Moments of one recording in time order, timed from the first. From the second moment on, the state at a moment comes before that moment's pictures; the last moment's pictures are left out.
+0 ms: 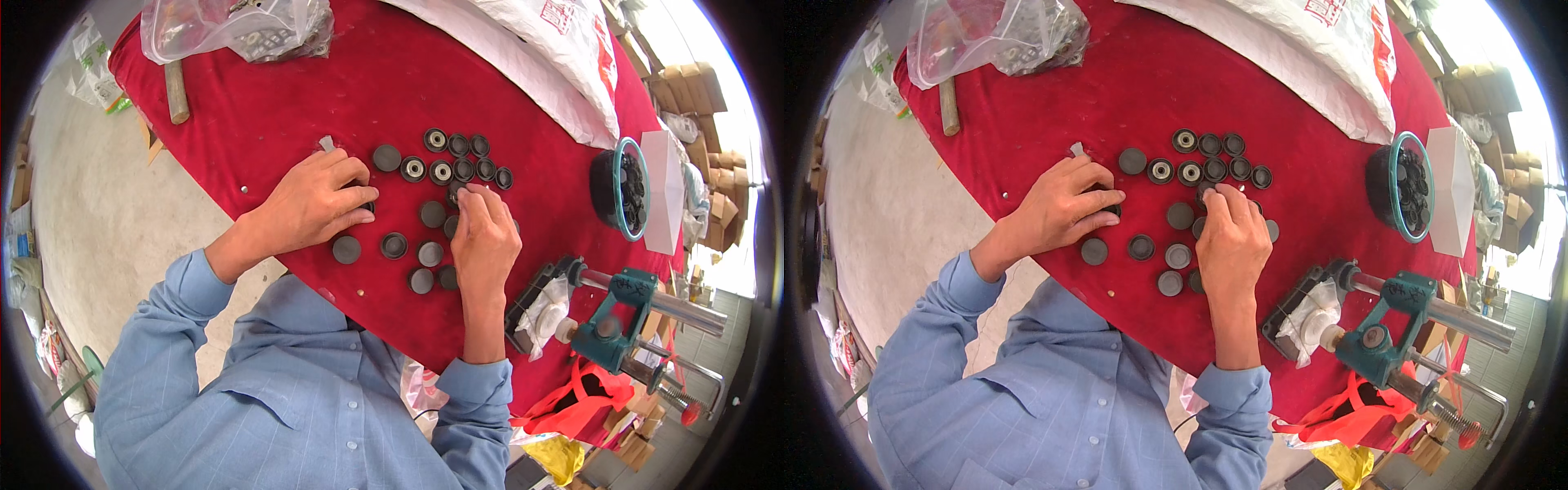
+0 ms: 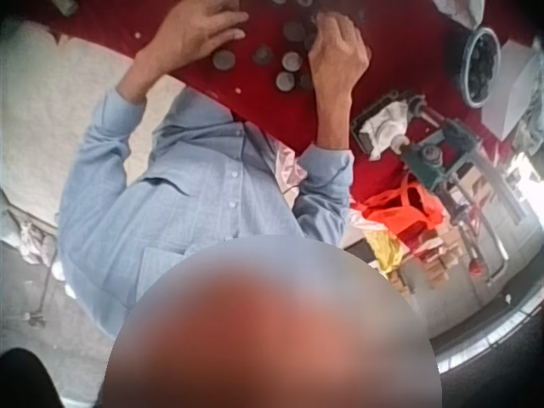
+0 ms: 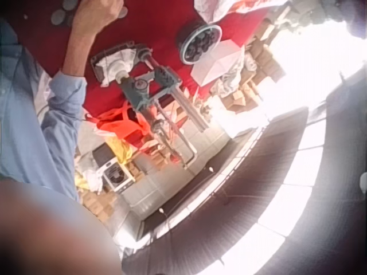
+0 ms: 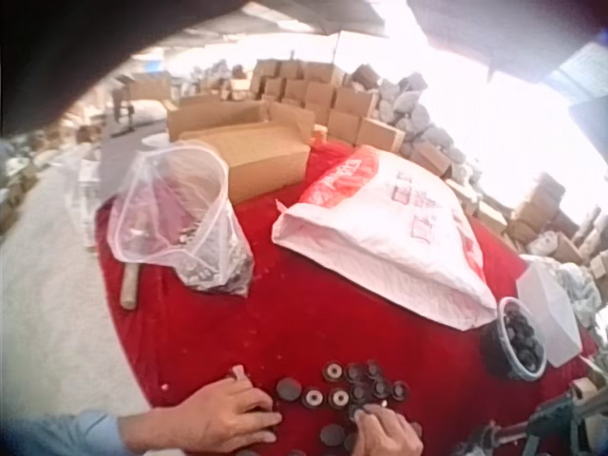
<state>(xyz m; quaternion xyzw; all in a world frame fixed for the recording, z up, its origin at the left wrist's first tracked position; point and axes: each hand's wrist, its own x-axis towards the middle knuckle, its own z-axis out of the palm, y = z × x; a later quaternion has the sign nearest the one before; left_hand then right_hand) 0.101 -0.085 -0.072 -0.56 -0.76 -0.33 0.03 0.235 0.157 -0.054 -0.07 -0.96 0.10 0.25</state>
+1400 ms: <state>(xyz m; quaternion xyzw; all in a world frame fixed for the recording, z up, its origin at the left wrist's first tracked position) 0.091 -0.023 -0.080 -0.56 -0.73 -0.37 0.11 0.196 0.180 -0.039 -0.18 -0.97 0.11 0.11</state>
